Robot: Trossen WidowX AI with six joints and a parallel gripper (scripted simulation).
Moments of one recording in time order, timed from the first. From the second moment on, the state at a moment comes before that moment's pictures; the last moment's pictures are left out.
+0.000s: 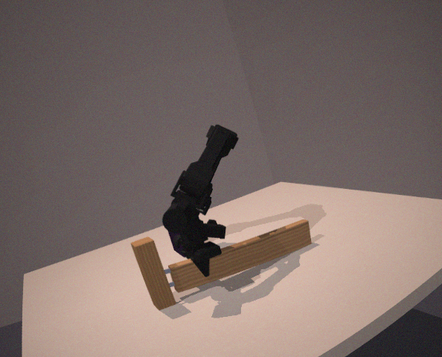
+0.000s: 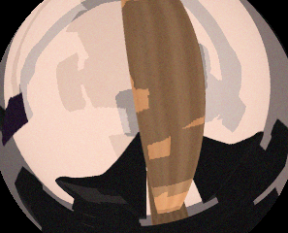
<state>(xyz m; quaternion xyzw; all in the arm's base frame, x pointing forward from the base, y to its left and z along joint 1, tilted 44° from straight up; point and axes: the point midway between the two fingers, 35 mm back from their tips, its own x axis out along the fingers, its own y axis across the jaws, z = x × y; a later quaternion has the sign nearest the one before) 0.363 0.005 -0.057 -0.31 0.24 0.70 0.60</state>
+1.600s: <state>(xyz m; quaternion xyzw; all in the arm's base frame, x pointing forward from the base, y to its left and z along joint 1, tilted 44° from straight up) 0.365 0.002 -0.059 -0.31 0.24 0.70 0.60</state>
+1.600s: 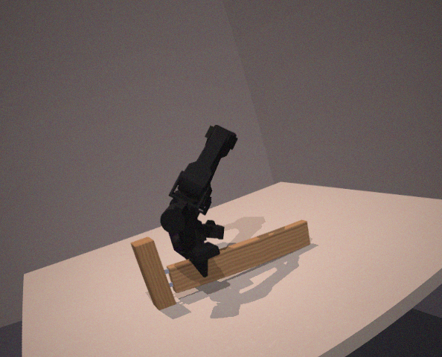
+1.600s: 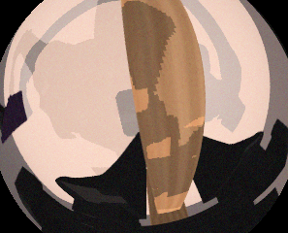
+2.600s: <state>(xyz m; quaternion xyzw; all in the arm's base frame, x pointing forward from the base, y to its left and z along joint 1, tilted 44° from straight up) 0.365 -0.001 -0.061 -0.31 0.24 0.70 0.60</state>
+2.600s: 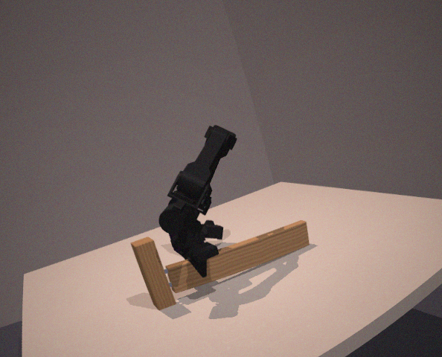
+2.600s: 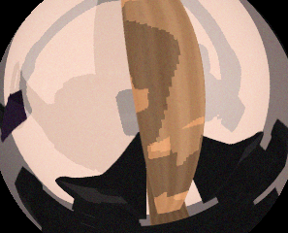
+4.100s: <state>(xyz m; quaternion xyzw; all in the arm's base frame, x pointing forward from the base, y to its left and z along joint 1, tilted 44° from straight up) 0.366 -0.004 -0.065 -0.31 0.24 0.70 0.60</state>
